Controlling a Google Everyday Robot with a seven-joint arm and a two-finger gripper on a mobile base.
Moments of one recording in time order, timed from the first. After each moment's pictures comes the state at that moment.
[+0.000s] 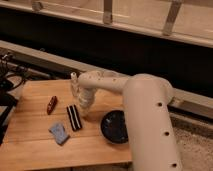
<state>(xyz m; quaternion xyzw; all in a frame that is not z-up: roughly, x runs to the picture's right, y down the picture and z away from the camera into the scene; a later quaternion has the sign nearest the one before) -0.145 0.159 0.883 -0.48 0.06 0.40 0.78</state>
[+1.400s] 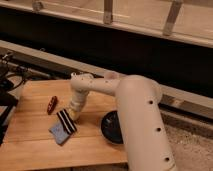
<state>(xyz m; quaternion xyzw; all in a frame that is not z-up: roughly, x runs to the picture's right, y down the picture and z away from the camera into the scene) -0.190 0.178 0.868 -0.50 0.02 0.34 0.80</state>
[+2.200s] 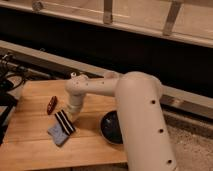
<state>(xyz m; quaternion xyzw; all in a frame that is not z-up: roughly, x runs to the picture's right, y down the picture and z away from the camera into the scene) -0.206 0.185 0.854 -0.46 0.03 0.32 0.83</state>
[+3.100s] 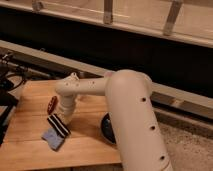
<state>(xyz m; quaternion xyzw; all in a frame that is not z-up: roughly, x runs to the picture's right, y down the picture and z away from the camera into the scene) -0.233 0.190 0.841 -0.46 0.03 0.29 0.84</state>
